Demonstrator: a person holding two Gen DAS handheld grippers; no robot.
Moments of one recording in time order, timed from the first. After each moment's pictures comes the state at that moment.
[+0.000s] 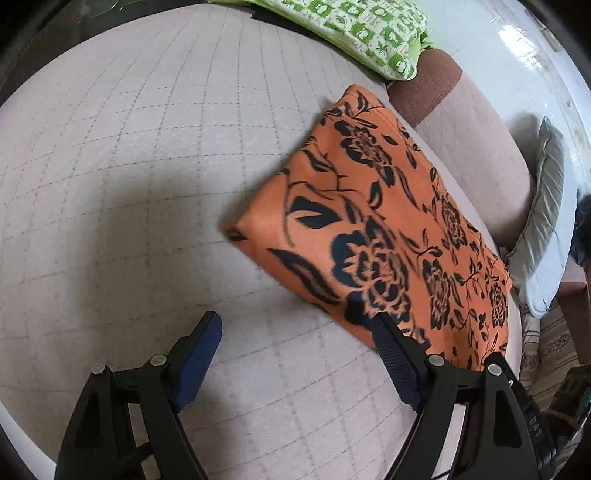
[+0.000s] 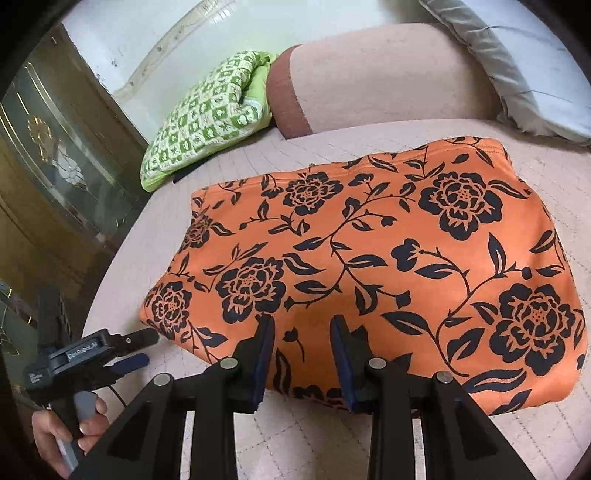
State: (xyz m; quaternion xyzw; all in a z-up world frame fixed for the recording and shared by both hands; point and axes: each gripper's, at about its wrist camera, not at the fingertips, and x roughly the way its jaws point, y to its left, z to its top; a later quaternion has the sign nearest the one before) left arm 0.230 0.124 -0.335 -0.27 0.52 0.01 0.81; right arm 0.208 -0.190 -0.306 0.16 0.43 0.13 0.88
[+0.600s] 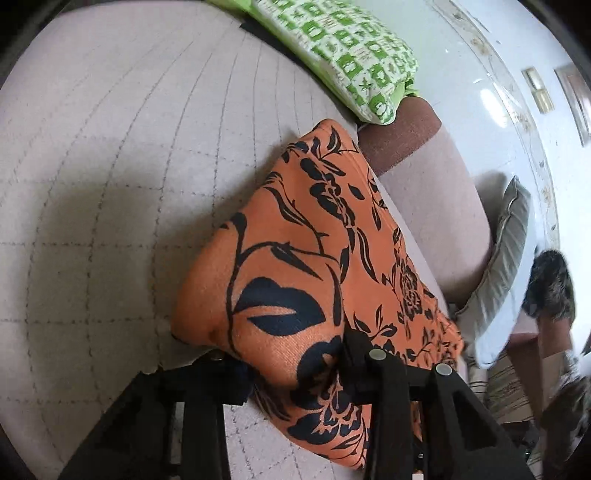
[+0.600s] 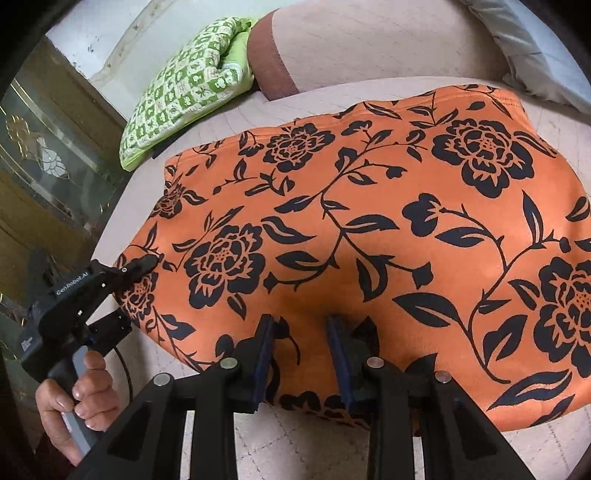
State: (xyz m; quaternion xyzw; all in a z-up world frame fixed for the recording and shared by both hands) left arm 0.273 0.119 -0.353 -0.37 0.42 -0.04 0.83; right arm 0.234 -0.178 -0.348 0.16 0.49 0.12 0.85
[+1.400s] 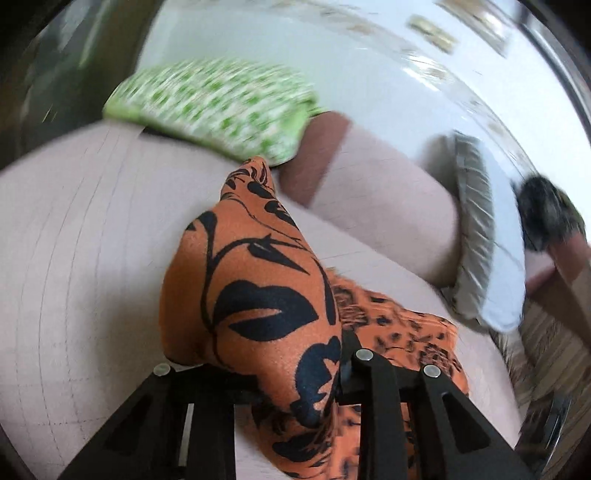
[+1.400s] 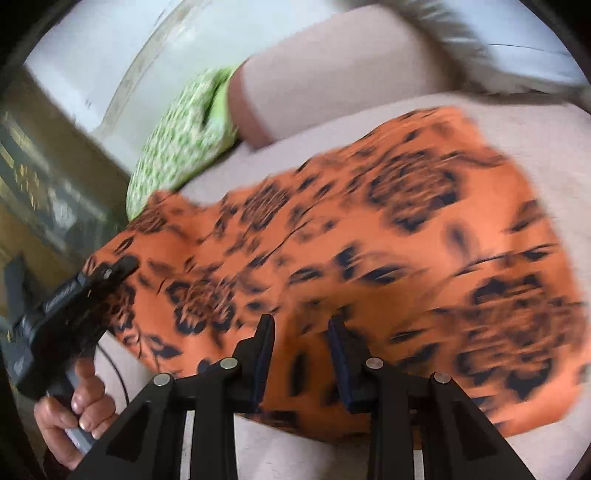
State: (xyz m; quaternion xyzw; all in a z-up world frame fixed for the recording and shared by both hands) left arm 0.267 0.018 -0.258 -0.19 0.32 -0.07 0.92; right arm 0.213 -0.257 -0.329 0.25 0.42 0.10 0.87
